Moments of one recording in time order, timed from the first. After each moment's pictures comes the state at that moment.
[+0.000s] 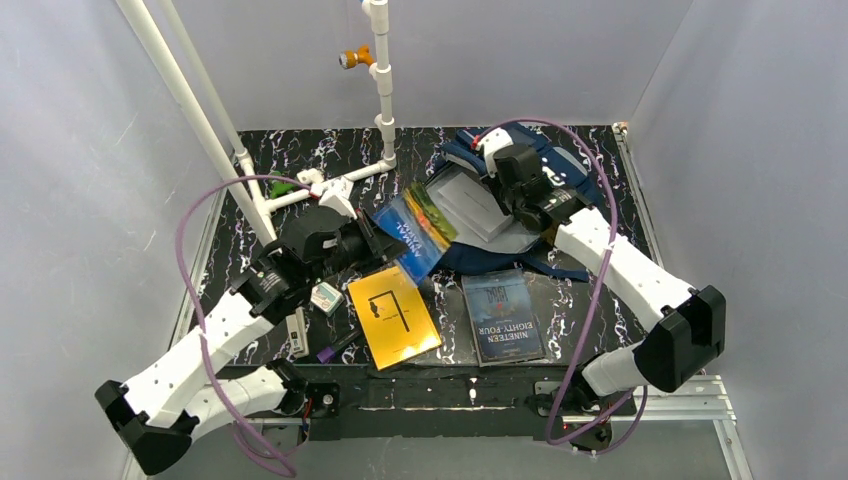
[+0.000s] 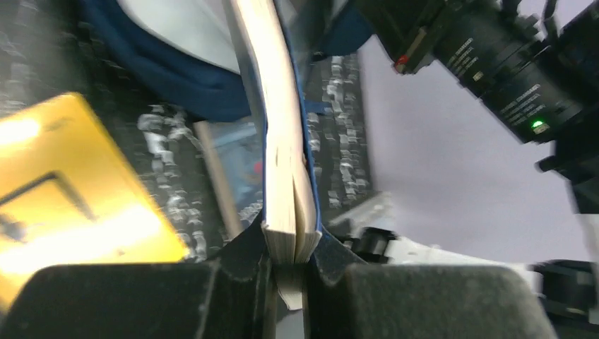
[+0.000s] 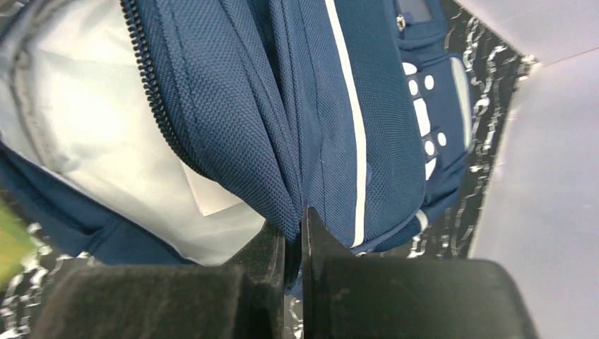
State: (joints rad) left arm -0.79 0.93 1.08 -0.63 -0.12 -0.86; right arm 0.63 1.42 1.31 -0.53 0.43 -0.21
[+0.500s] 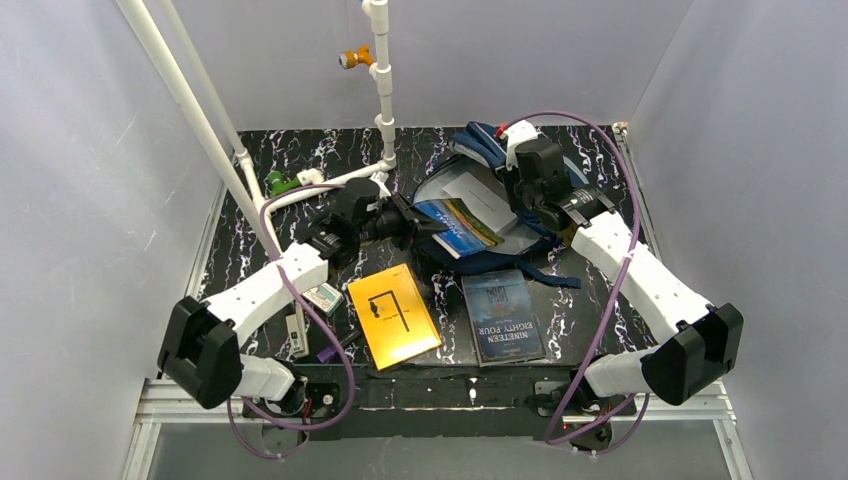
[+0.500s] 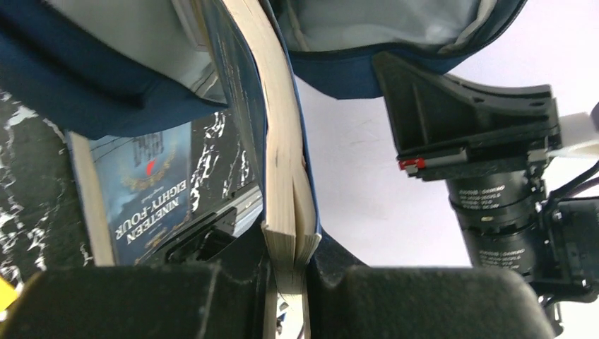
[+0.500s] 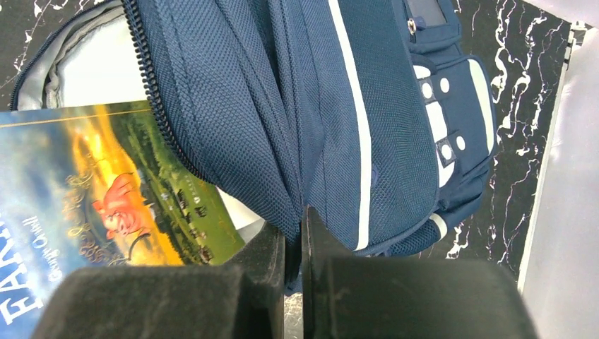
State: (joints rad) left arm -0.61 1.32 0.97 -0.09 0.37 -1.37; right arm 0.56 1.34 1.31 -0.56 0.27 -0.02
